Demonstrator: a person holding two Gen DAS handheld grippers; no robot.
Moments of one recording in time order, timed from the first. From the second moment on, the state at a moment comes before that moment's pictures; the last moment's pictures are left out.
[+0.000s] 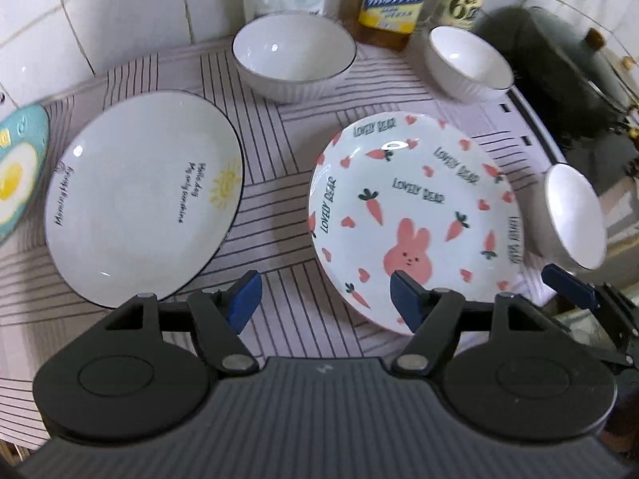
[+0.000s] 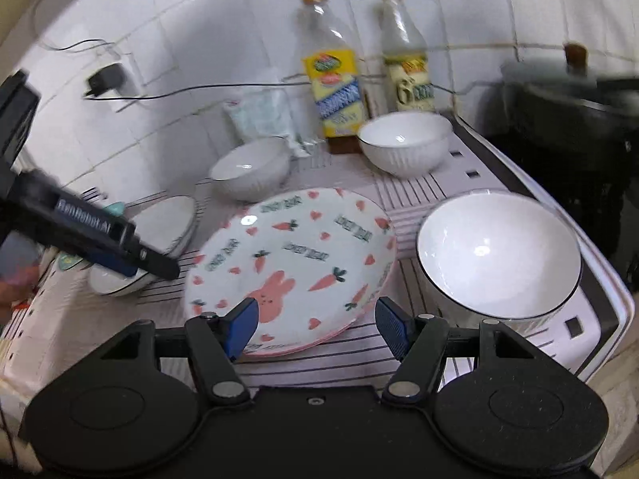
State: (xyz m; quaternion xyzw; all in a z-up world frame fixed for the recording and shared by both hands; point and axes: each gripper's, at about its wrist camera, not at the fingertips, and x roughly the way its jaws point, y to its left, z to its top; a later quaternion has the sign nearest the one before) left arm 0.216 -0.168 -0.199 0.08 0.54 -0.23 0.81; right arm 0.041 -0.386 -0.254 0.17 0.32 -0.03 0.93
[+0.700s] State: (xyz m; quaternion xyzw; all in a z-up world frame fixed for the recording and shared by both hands) left arm 0.227 -0.183 -0.245 0.04 0.55 -0.20 0.81; right arm 0.067 -0.407 -0.290 0.27 0.33 -0.07 0.90
